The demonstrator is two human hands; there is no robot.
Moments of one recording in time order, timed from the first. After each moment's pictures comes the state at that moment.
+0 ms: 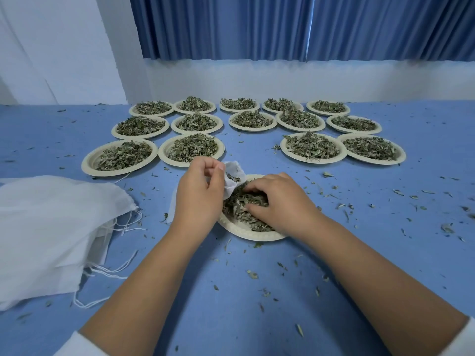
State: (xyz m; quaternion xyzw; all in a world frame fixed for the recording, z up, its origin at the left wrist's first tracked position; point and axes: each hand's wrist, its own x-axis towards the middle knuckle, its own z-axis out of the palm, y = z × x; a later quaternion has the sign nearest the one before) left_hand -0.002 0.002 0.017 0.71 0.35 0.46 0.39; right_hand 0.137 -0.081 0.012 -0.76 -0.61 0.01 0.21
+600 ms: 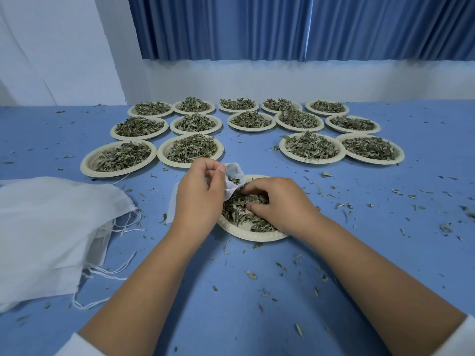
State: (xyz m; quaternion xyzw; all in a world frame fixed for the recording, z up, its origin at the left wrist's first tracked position) left_hand -0.001 0.001 0.017 0.72 0.35 0.45 0.39; right_hand 0.140 -0.079 0.010 -0.76 -0.59 0.05 0.27
